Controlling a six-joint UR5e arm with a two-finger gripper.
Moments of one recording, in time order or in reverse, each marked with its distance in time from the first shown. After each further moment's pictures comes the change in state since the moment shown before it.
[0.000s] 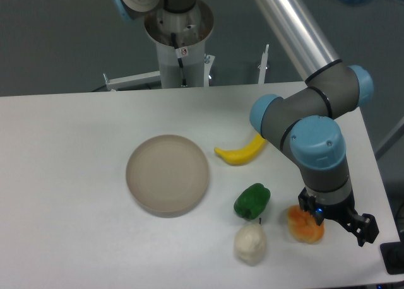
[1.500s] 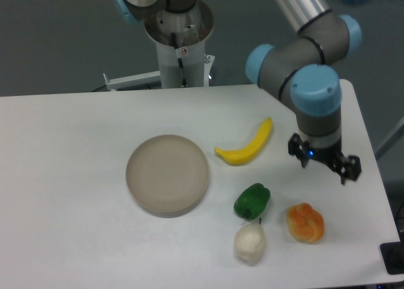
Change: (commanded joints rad) arm 0.115 0.325 -0.506 -0.063 -0.014 0.015
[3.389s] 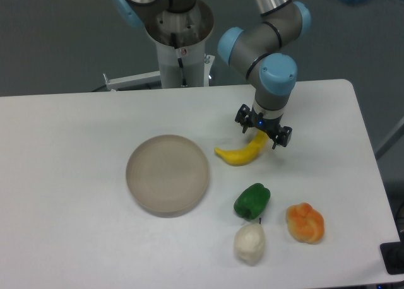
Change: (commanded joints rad) arm 0.057 0.063 -0.356 0.114 -0.175 -0.003
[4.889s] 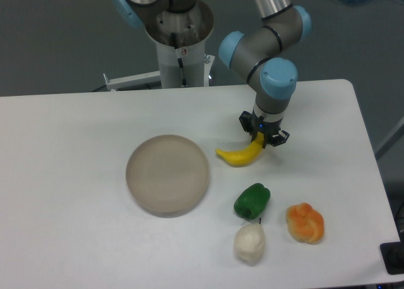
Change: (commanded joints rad) arm 0.003 -0.011 0.026 0.009 0.011 0.005
